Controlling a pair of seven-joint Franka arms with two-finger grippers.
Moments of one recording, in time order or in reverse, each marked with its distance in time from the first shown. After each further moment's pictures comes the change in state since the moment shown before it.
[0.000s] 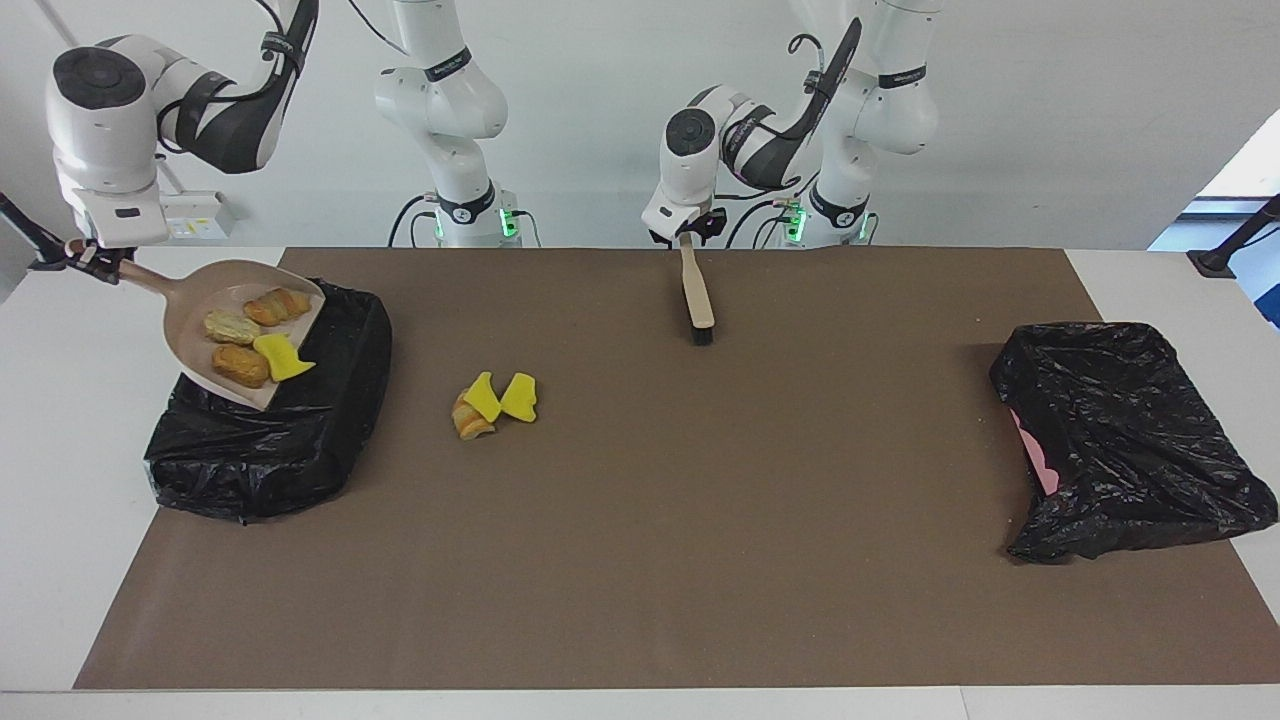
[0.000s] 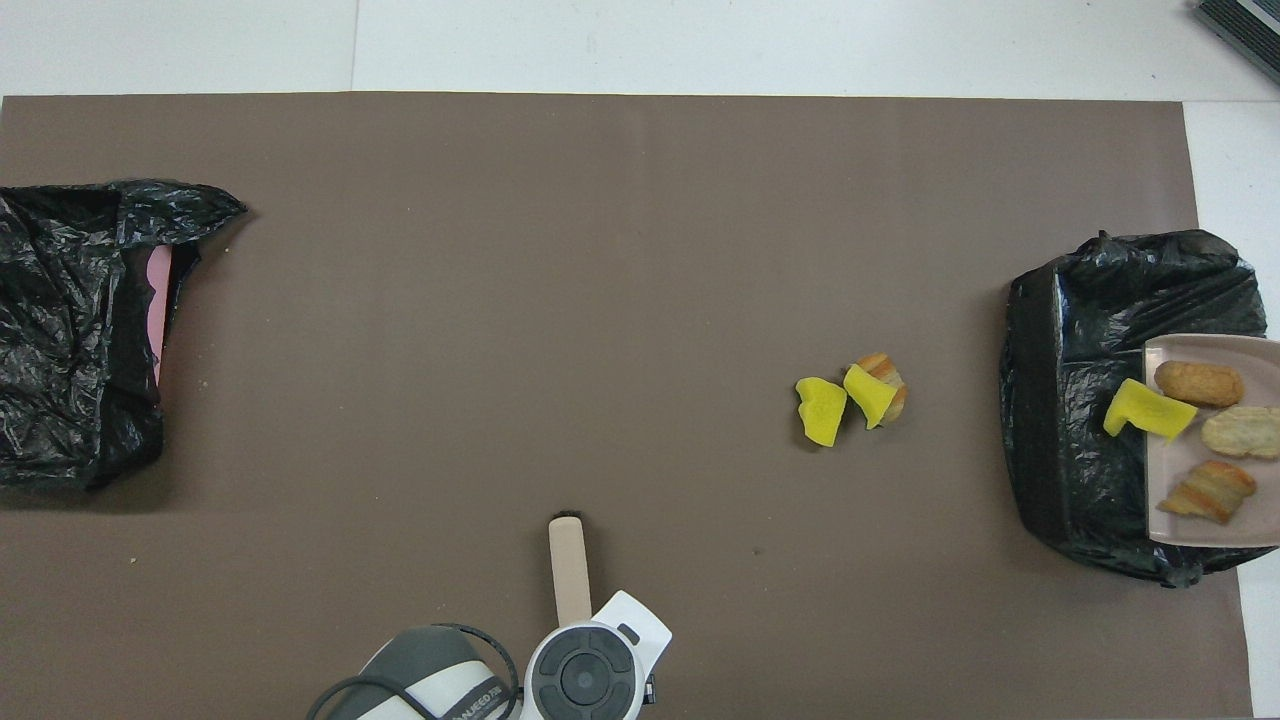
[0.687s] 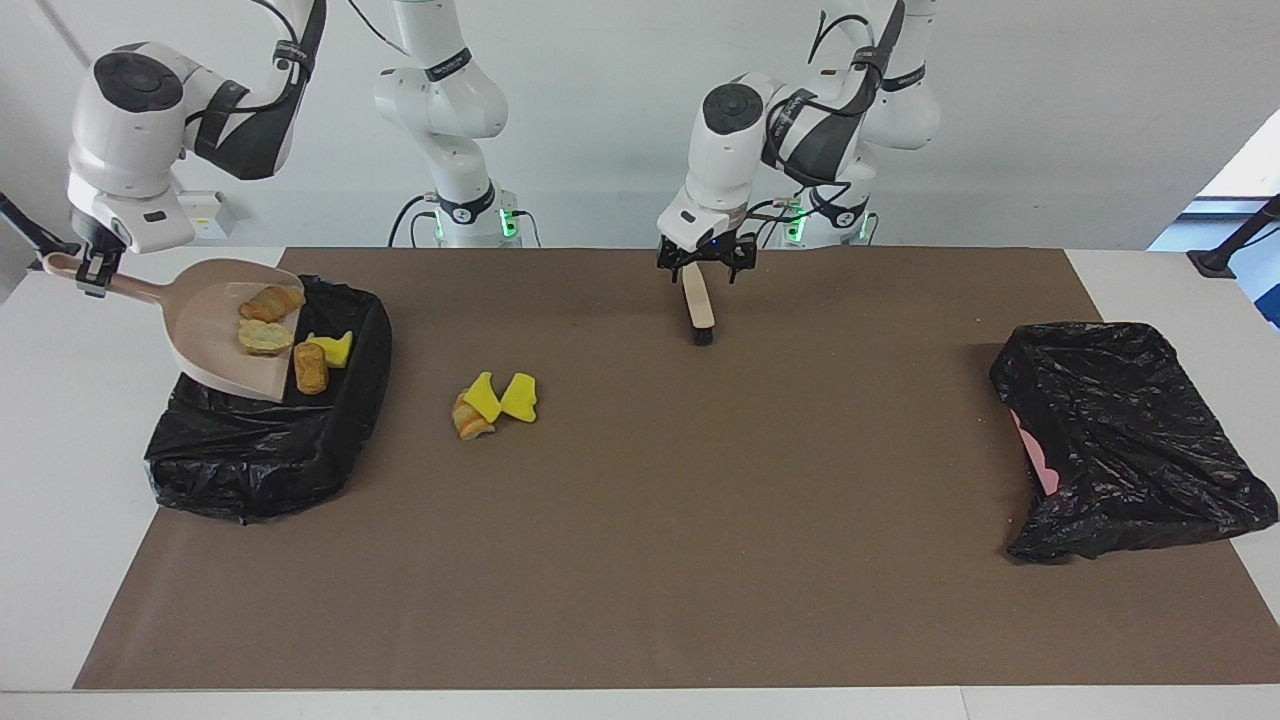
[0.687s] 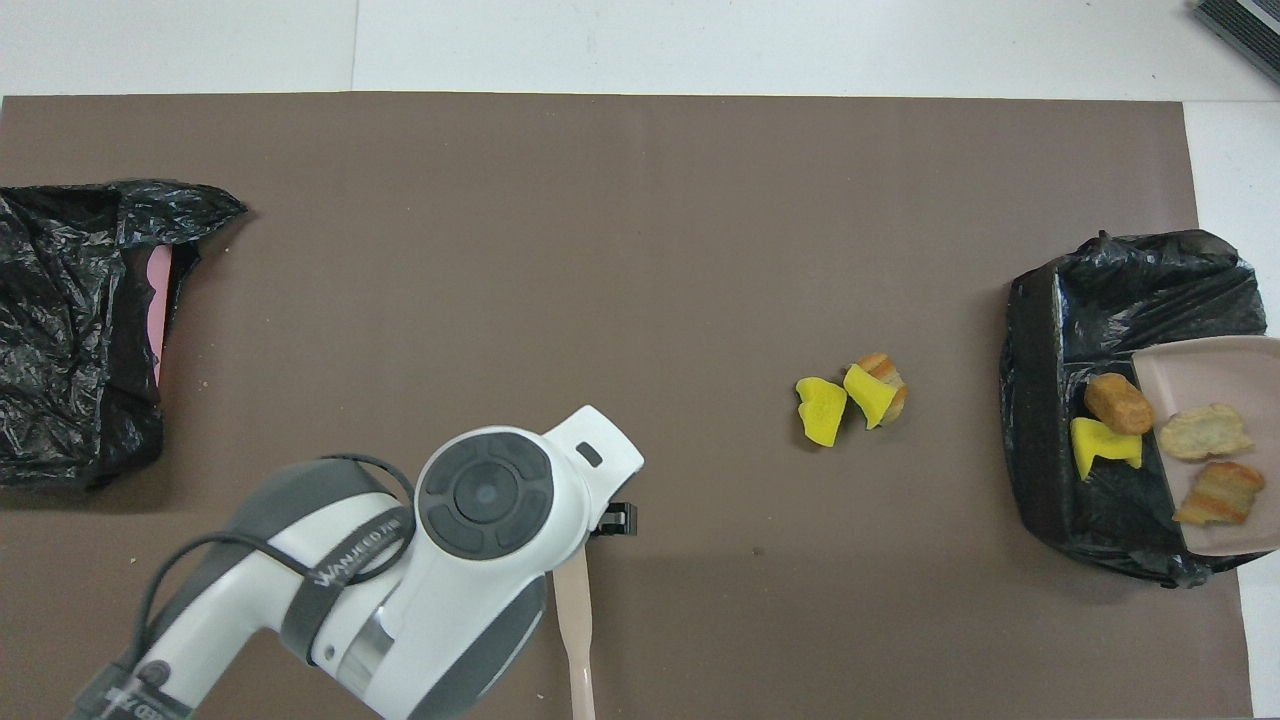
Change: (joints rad) left arm 0.272 0.100 0.036 0.424 0.192 -0.124 0.258; right arm 0.018 -0.008 0.013 -0.013 -0.101 0.102 -0.123
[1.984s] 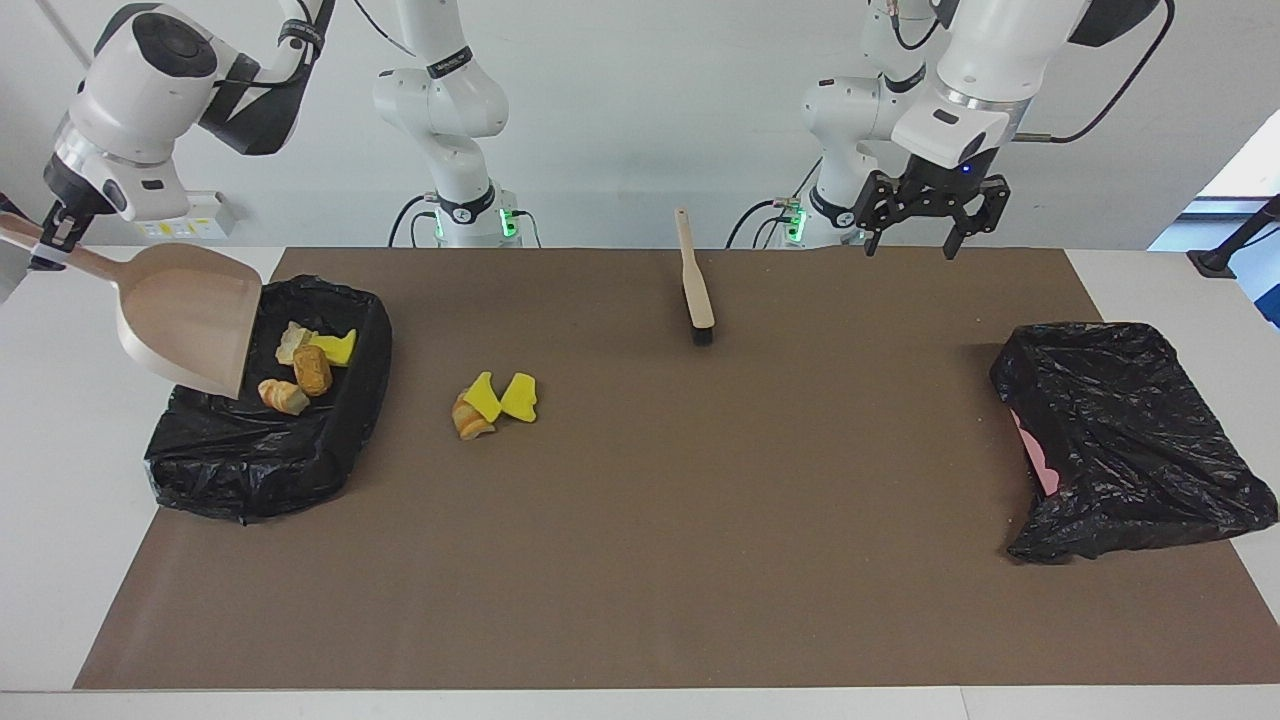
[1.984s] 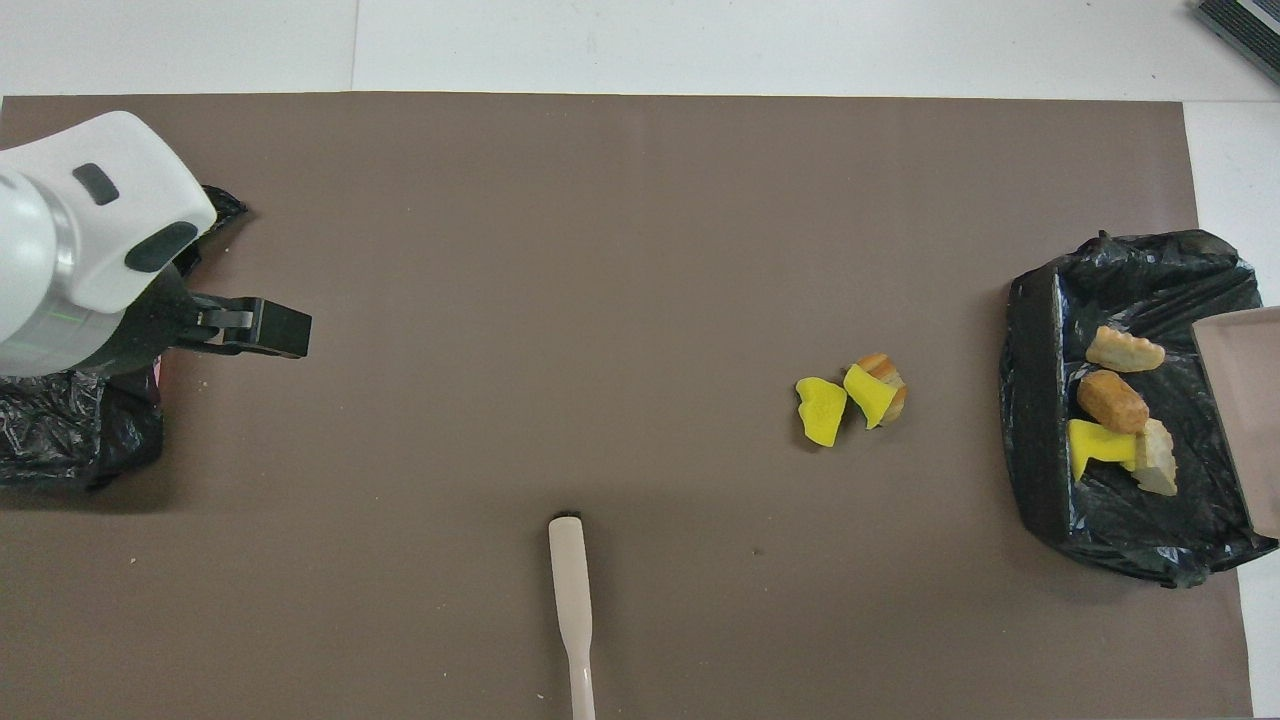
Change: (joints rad) left arm 0.340 0.013 0.065 0.506 0.121 -0.412 0.424; right arm 0.050 -0.090 0.018 0.033 -0.168 -0.055 0.096
